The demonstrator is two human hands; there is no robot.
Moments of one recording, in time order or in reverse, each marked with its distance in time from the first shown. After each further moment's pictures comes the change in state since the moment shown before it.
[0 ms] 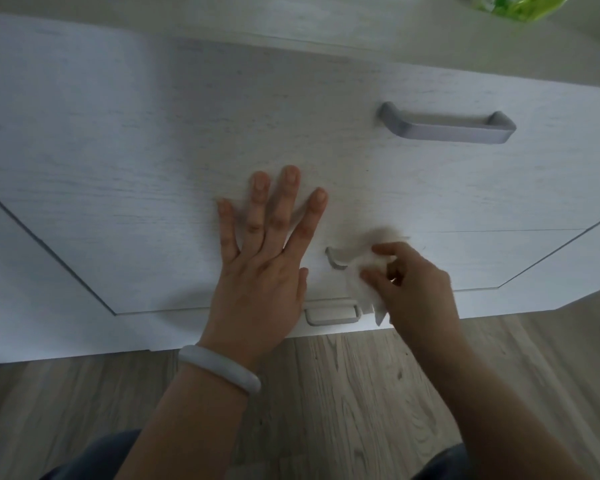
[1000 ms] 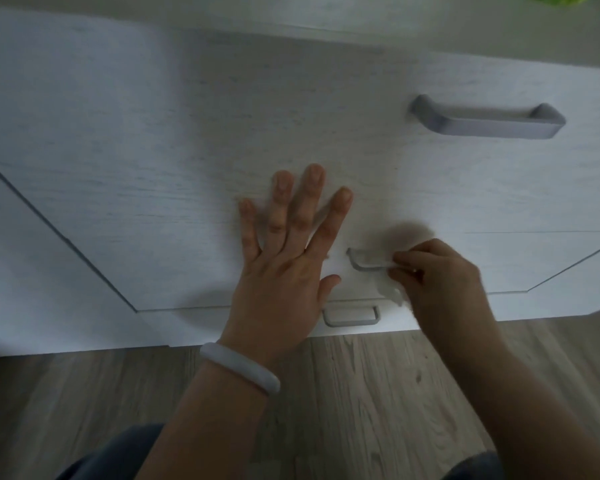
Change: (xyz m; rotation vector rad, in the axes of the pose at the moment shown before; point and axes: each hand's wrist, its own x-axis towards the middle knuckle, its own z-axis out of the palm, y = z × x) left_hand 0.002 -0.001 0.003 -0.010 -0.015 0.005; right_hand 0.011 0.004 0.001 -0.201 0.054 -0.271
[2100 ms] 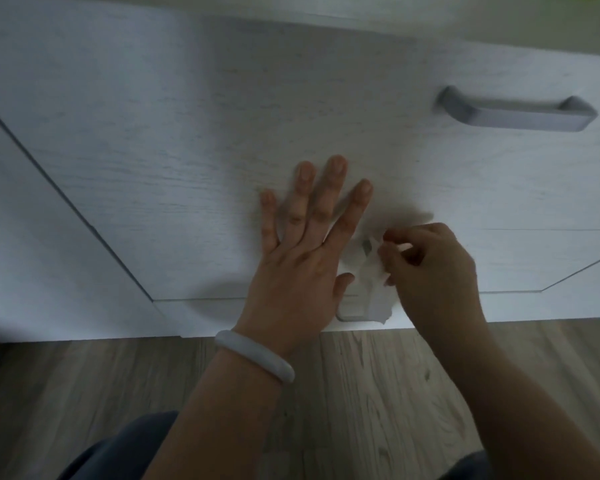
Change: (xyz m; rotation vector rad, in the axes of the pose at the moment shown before) left_hand -0.001 -0.002 -0.006 -0.024 -0.048 0.019; right_hand 0.002 -0.037 0.009 0.255 0.028 0.189
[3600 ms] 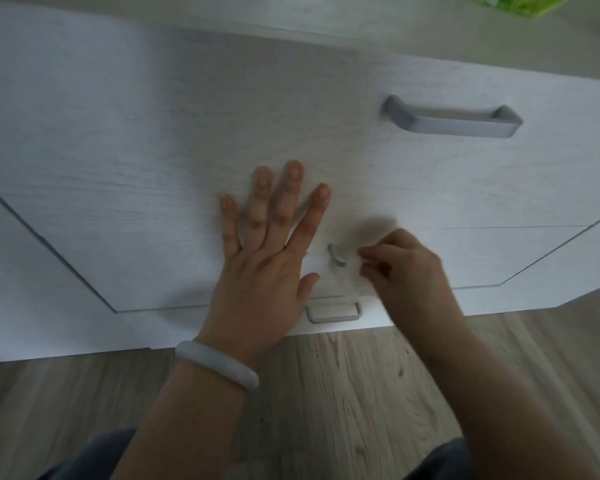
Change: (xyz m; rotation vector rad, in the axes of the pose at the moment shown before) left_hand -0.002 0.001 0.000 0.012 0.026 -0.008; right_hand 0.004 0.029 -0.014 -0.187 -0.043 -0.312
